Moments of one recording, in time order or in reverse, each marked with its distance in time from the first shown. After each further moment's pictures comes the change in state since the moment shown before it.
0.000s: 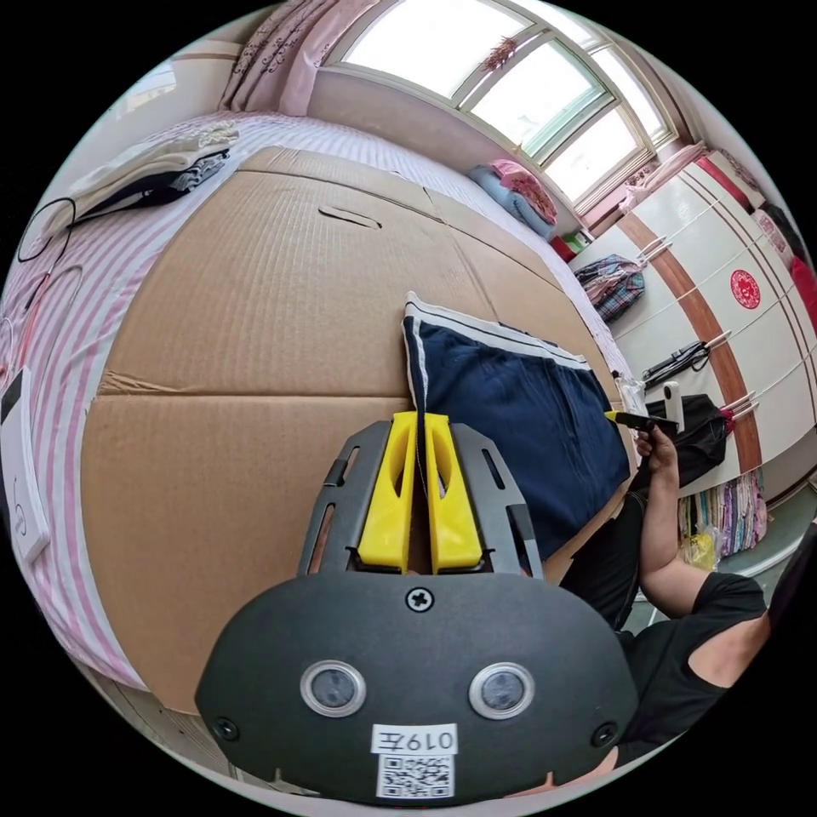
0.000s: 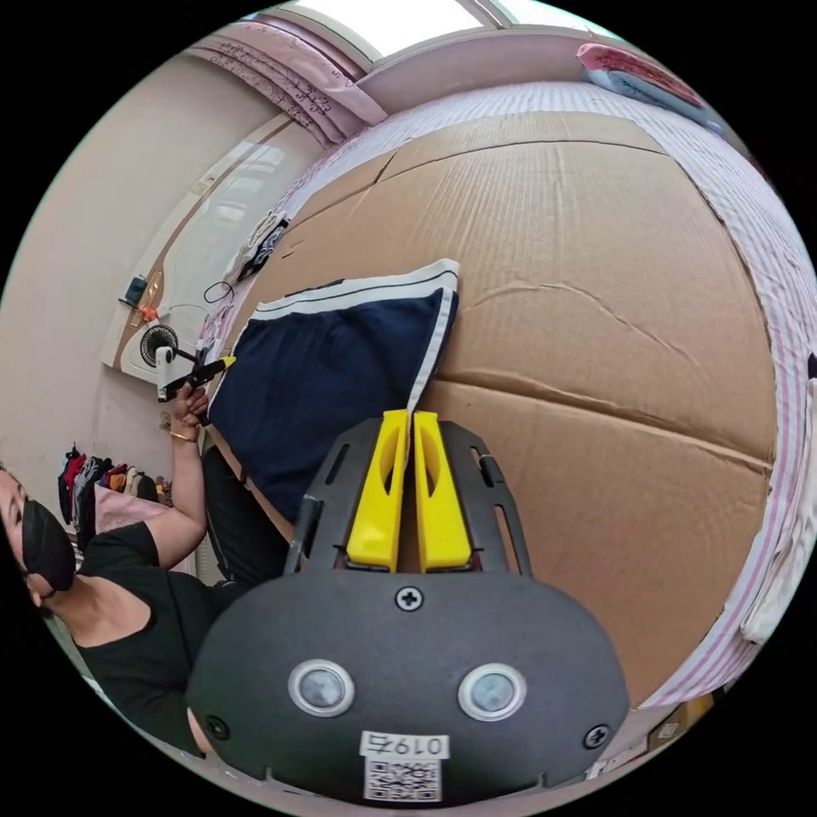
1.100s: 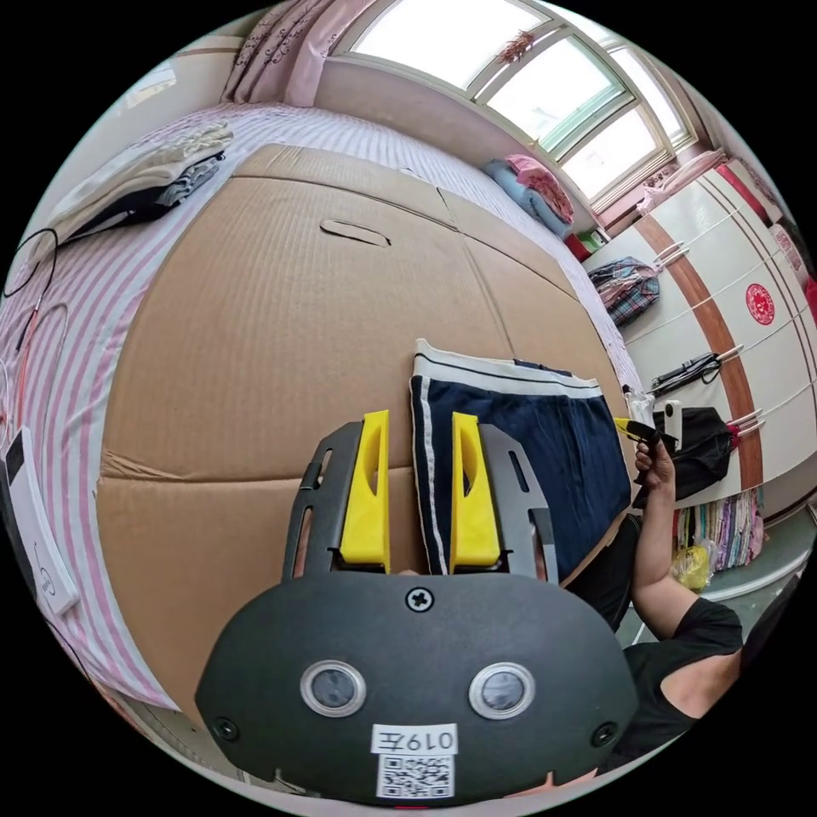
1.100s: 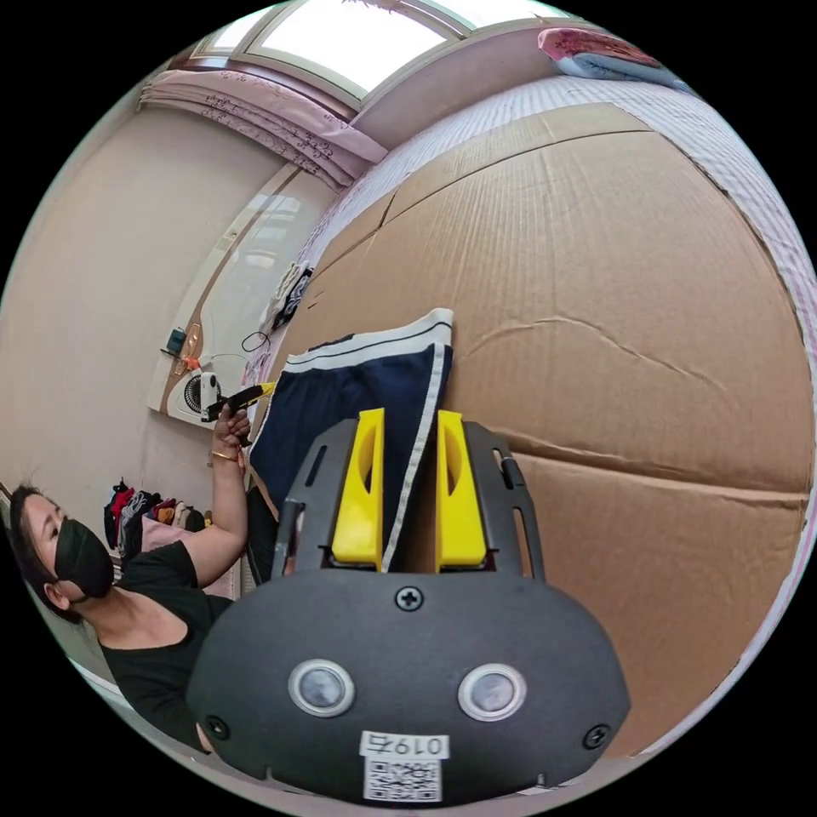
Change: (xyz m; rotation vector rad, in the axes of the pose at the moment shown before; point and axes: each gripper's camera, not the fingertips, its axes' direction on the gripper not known) left arm 0.023 -0.075 0.011 -0.055 -0.008 -0.031; right arm -0.003 0.013 0.033 0.107 -0.191 0.073
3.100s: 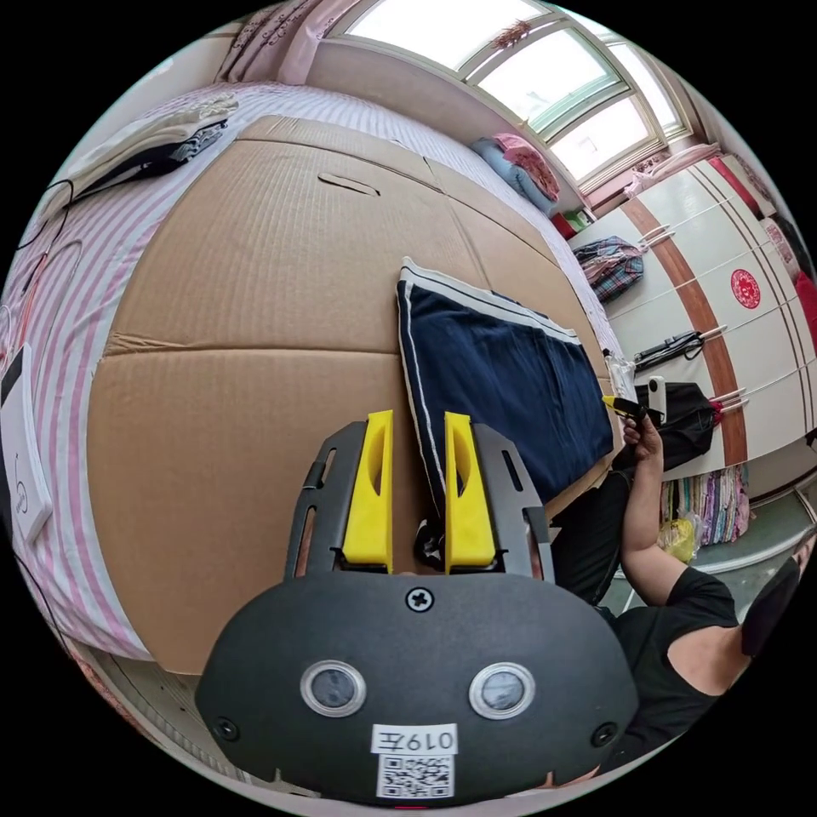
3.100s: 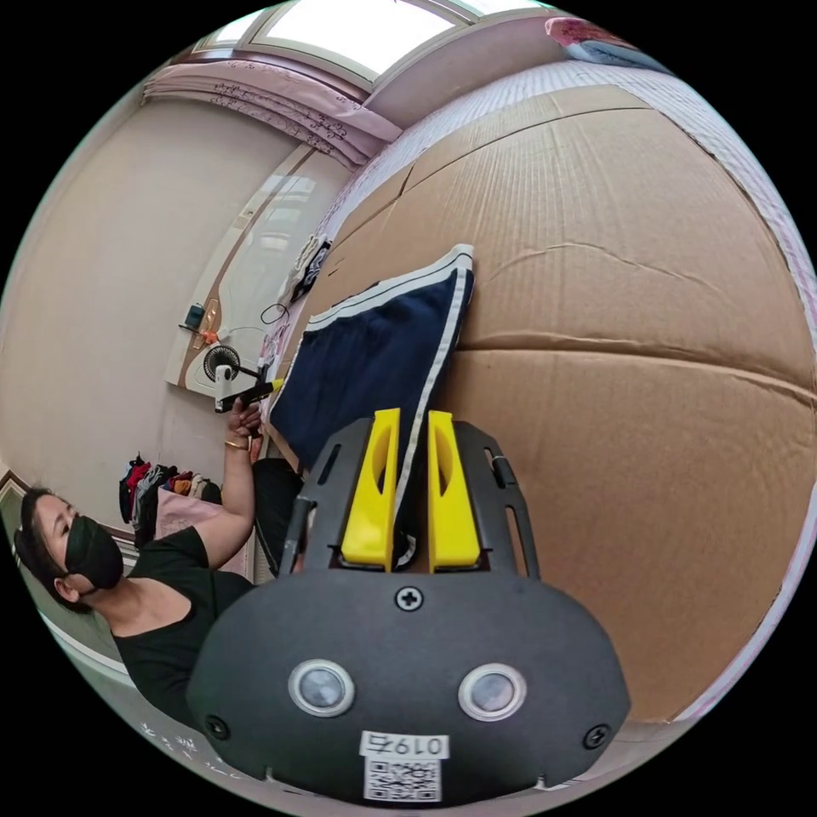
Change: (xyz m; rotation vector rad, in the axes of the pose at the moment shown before) left arm 0.007 0.116 -0.002 -0.067 0.063 0.006; right arm 0.059 0.035 -0.125 -0.070 -0.057 -0.016
